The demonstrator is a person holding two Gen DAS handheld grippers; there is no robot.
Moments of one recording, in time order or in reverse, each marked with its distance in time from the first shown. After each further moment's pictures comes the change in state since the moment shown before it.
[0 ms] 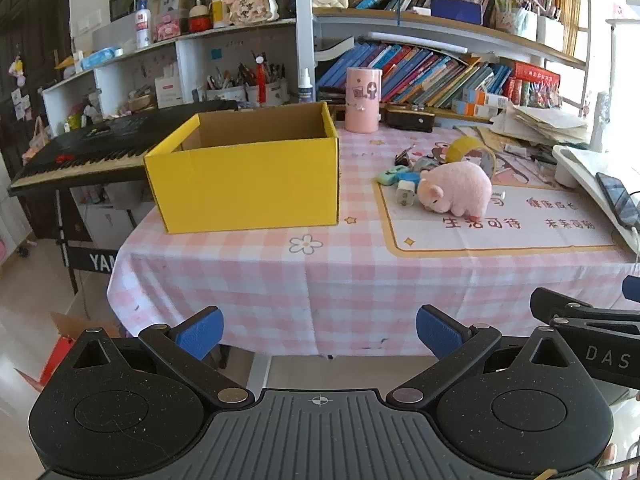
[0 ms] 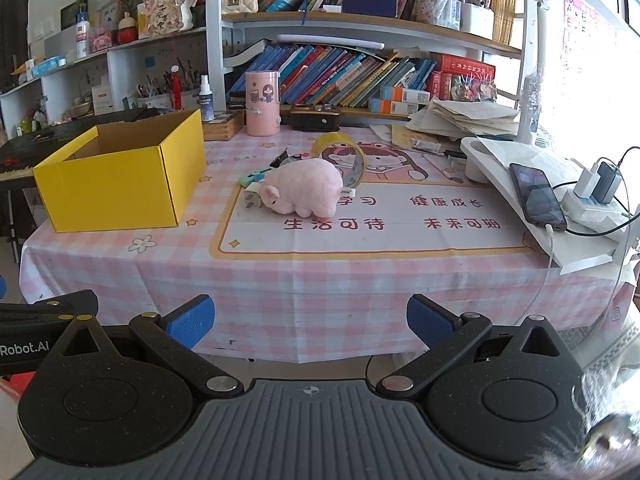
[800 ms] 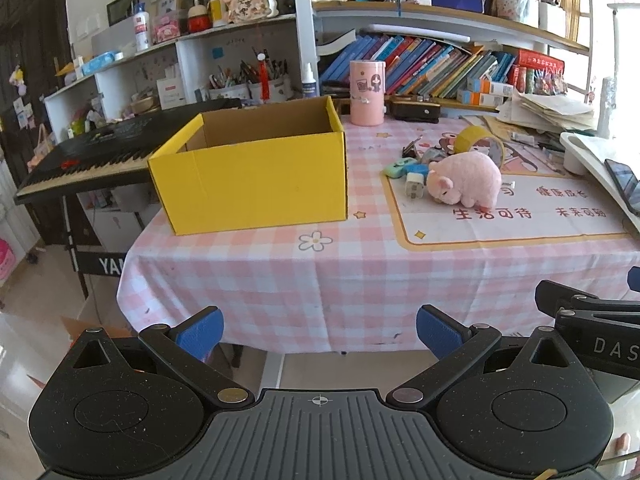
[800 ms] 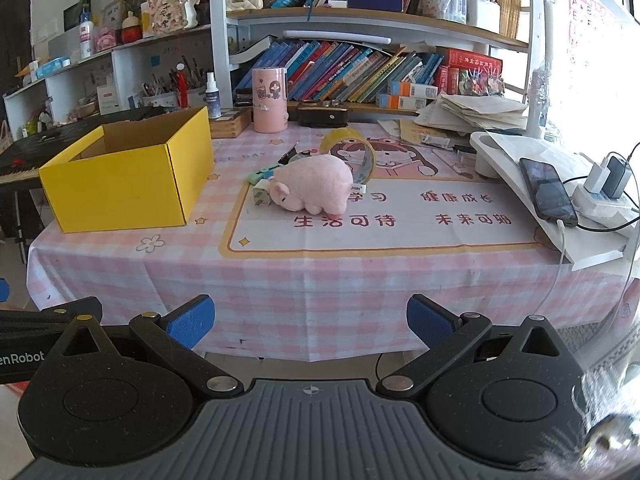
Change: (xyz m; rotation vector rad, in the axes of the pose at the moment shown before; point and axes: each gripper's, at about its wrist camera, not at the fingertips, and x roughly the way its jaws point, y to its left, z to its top) left arm 0.005 0.001 0.003 0.033 0.016 0.028; right arm 0.004 0.001 0.006 0.011 0.017 0.028
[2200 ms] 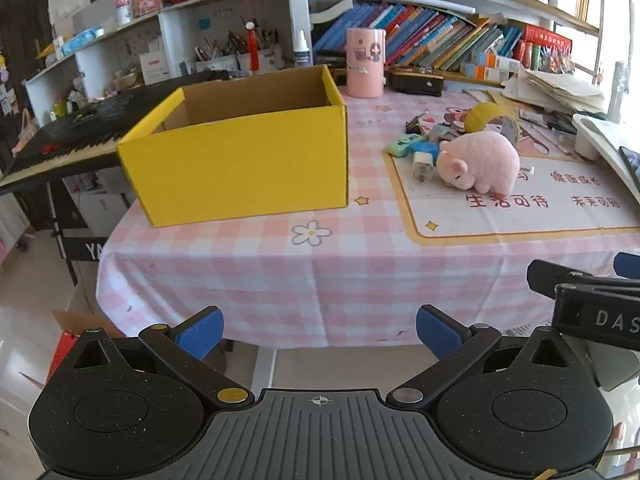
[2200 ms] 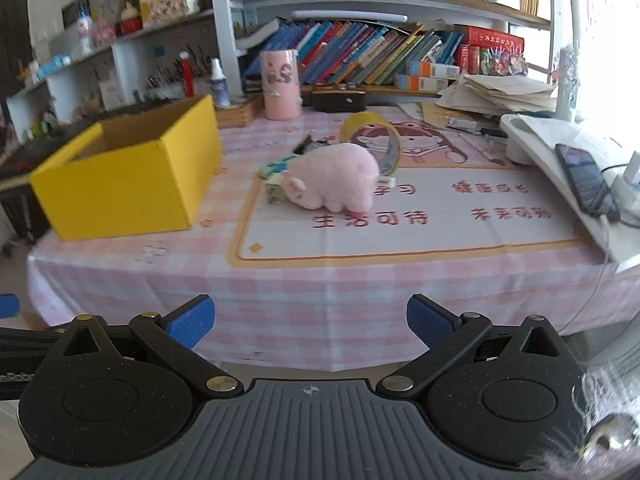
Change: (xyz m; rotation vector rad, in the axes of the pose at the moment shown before) left arm 0.054 0.002 0.021 0.001 0.101 -0.025; right arm 0.053 0.000 0.022 0.020 0.053 0.057
